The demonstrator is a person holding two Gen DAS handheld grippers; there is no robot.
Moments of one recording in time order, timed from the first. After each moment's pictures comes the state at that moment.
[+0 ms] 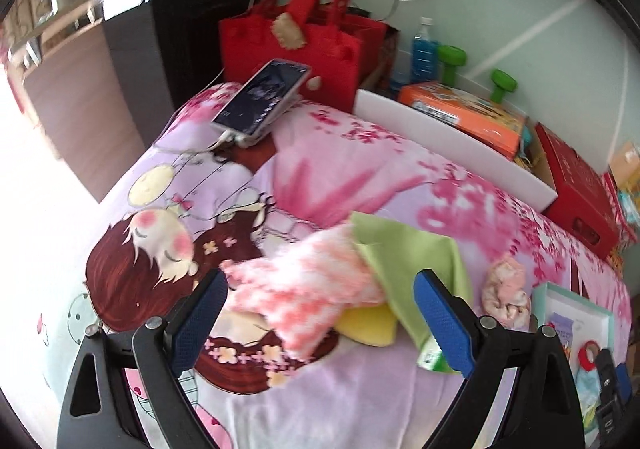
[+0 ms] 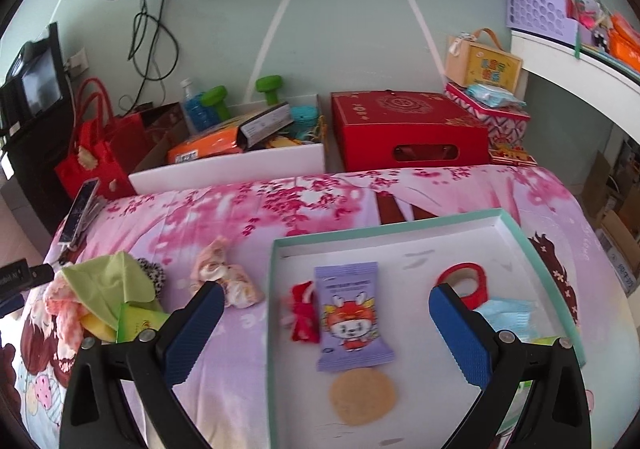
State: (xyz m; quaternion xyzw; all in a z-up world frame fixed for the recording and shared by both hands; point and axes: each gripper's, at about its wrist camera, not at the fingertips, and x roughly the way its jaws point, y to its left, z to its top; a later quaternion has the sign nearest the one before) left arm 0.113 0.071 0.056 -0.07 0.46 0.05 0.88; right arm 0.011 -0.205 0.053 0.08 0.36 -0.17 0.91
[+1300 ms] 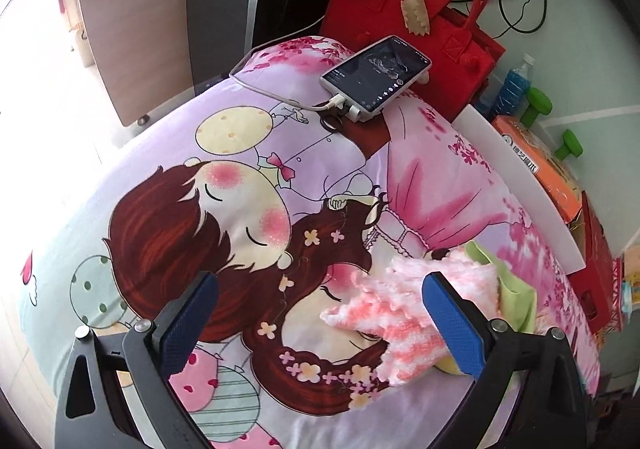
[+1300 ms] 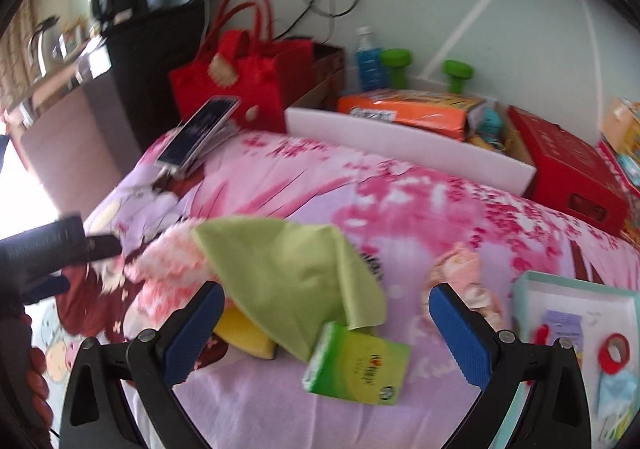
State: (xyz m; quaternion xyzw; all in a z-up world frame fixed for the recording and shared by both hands) left arm 0.120 0.188 0.017 -0.20 0.50 0.12 0.83; right arm 0.105 -0.026 0.016 -0.02 0.41 0.03 0.91
